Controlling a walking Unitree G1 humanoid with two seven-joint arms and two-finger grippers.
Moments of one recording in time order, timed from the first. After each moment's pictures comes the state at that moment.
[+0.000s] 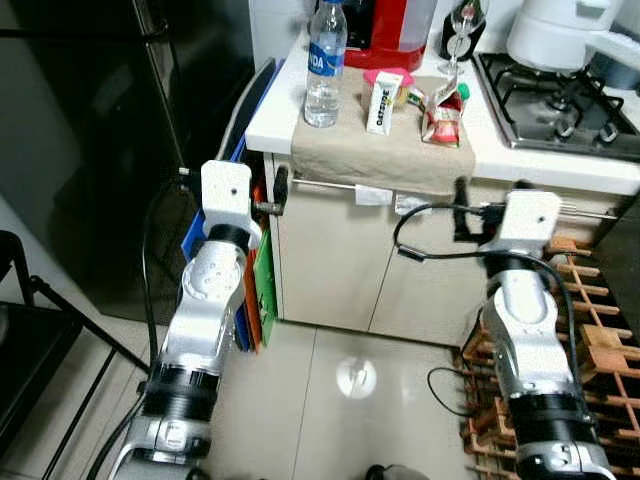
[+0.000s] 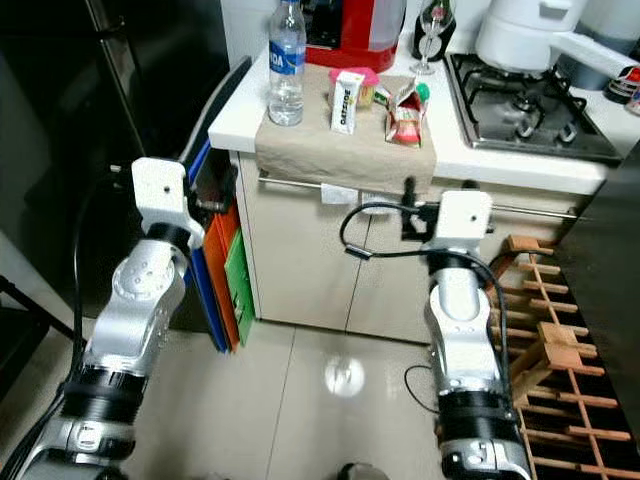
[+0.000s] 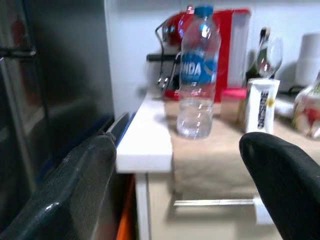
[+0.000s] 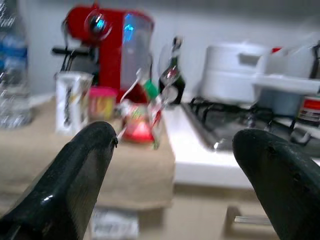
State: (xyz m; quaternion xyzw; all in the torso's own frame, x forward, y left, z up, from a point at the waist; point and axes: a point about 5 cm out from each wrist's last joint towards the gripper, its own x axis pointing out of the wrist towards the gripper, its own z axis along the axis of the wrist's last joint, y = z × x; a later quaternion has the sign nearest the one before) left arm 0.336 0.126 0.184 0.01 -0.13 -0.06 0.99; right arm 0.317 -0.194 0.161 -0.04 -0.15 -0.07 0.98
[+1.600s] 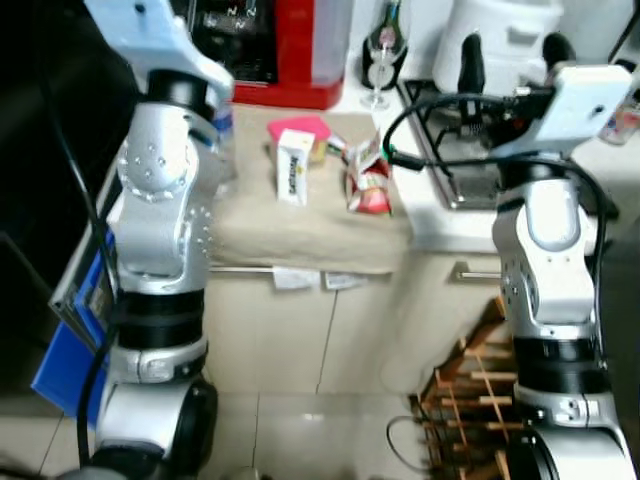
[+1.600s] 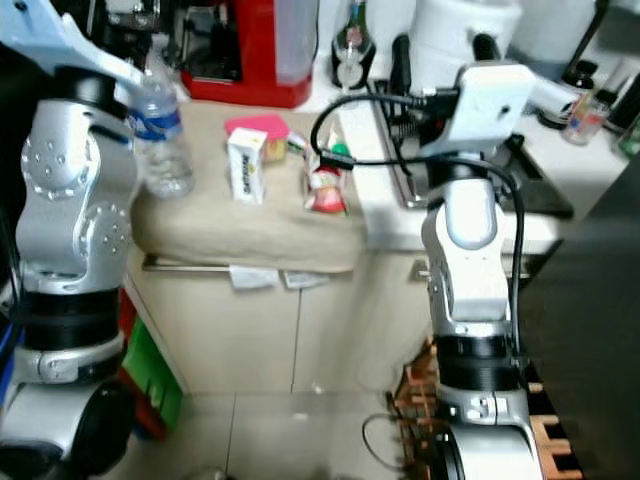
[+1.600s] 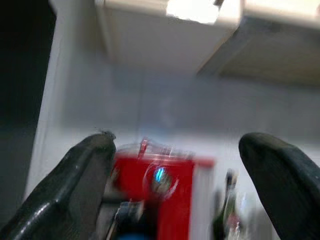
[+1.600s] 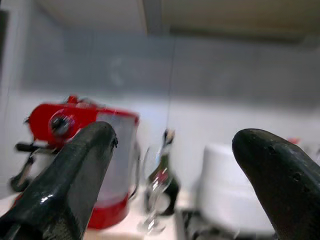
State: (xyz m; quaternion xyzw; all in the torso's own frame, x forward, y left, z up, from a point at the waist) left arm 0.342 0.134 0.330 -0.03 -0.31 -0.07 0.95; right arm 0.329 -0.163 0.260 0.00 -0.27 0.02 0.96
